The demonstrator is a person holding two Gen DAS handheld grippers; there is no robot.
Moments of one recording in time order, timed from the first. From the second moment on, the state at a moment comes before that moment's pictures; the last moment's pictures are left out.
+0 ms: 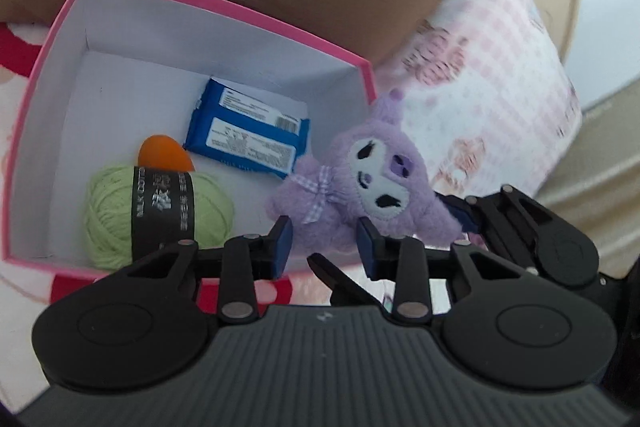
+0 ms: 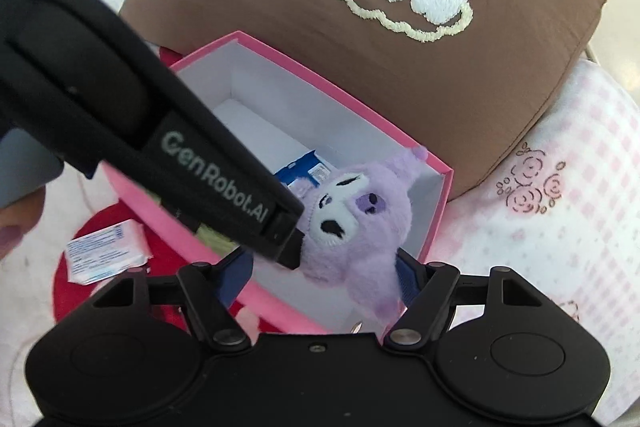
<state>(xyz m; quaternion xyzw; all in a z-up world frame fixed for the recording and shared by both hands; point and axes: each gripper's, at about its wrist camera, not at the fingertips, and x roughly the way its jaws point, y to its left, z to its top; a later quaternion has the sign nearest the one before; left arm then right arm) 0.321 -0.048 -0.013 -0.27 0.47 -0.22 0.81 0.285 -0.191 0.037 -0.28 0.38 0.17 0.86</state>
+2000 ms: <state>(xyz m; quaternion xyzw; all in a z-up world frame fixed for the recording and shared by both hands) 0.364 -0.060 -0.034 -0.13 0.49 -0.17 0.85 0.340 -0.210 -0.022 -0.20 0.38 0.17 0.89</state>
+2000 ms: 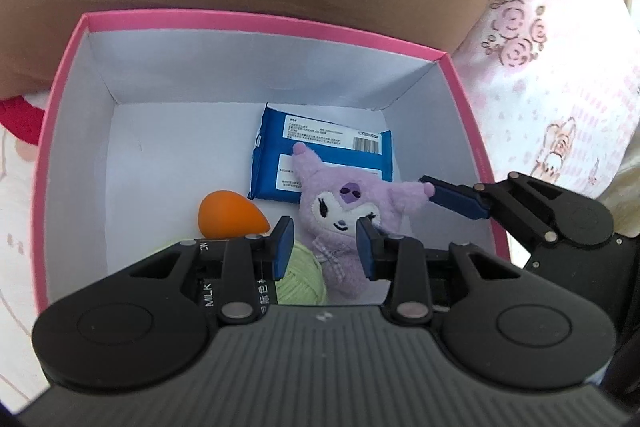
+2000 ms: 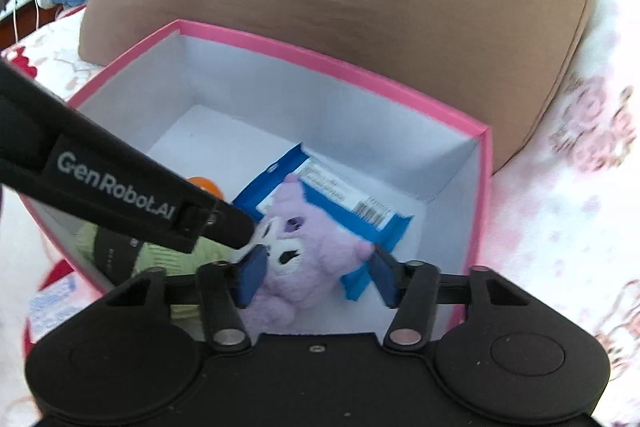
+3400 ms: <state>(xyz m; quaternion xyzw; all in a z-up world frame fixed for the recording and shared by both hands) 0.225 -0.019 0.094 -0.08 0.45 -0.19 0.87 0.182 -0.210 0.103 -0.10 0.31 0.21 0.92</state>
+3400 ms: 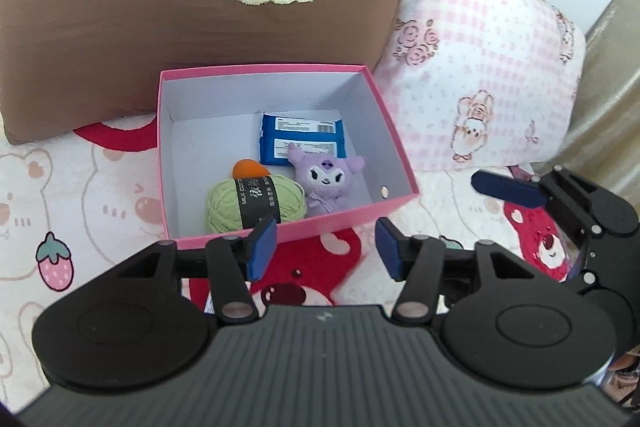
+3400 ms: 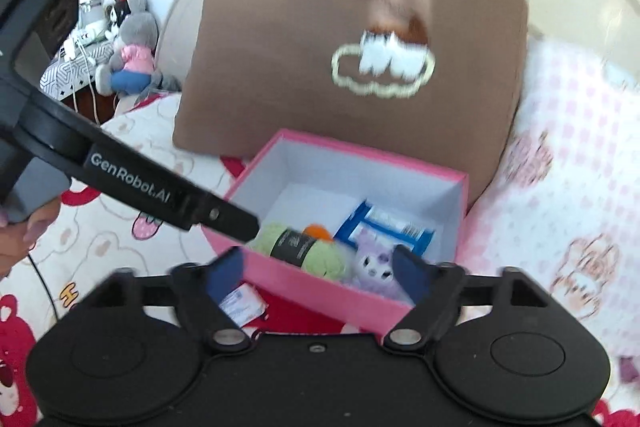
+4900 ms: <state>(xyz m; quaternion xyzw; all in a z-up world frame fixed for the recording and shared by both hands) 0.102 0.087 0.039 -0.14 0.46 -0.12 0.87 0.083 -0.152 0.066 -0.18 0.26 0.34 0.89</state>
